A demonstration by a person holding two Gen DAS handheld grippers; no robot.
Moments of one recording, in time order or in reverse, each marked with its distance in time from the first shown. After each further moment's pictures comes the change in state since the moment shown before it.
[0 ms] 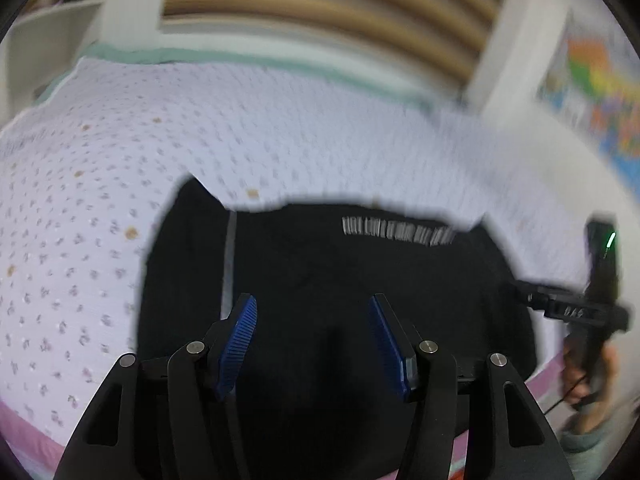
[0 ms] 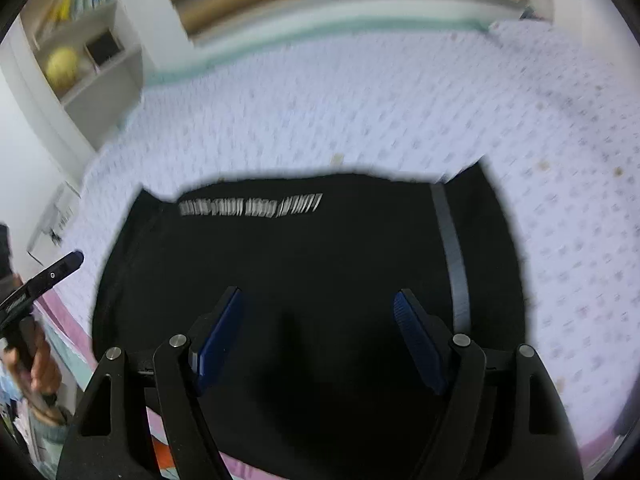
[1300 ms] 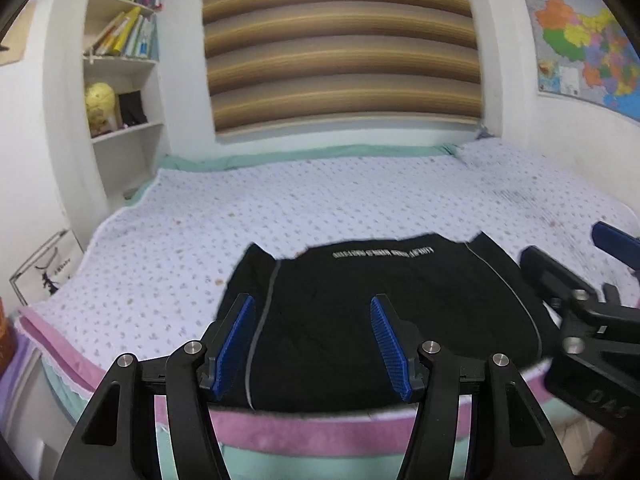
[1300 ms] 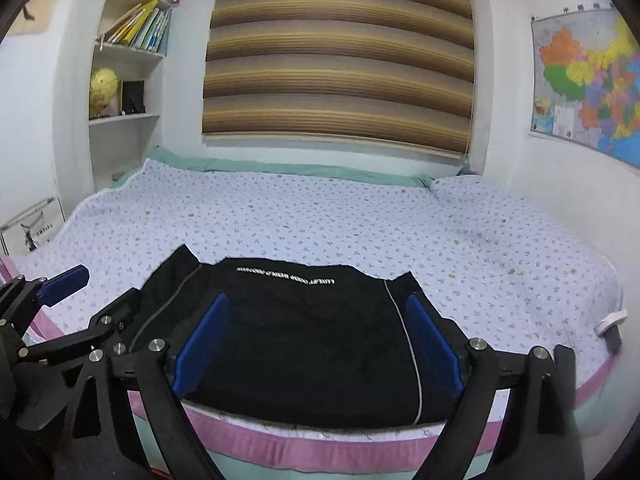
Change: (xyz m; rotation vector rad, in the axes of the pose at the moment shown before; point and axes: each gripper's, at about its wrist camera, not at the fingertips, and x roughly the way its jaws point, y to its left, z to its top) left arm -0.163 -0.126 -0.089 0.108 -0.359 0.330; right arm -0.180 0.143 -0.124 -0.157 -0.559 -0.301
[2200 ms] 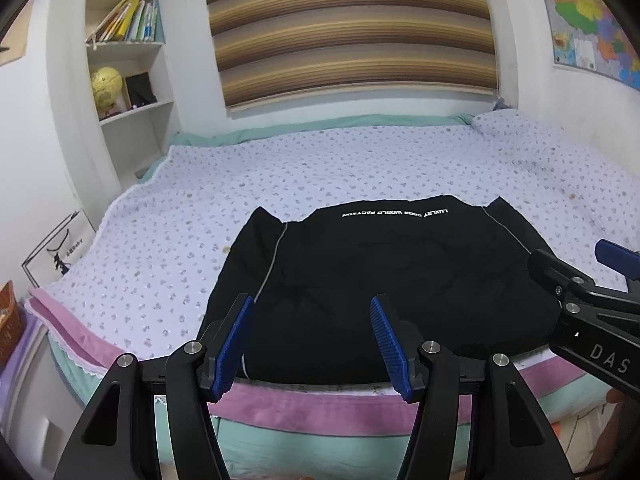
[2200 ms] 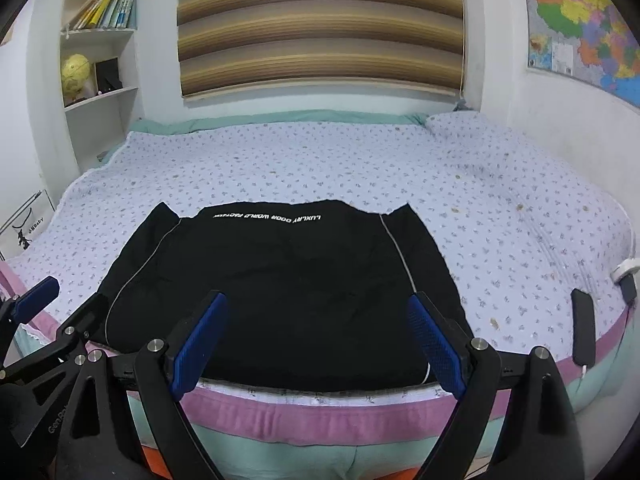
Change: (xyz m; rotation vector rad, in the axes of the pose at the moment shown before) left arm 0.025 -0.021 -0.028 0.016 0.088 0.084; right arm 0.054 -0.034 -0.037 0.109 0.184 0.029
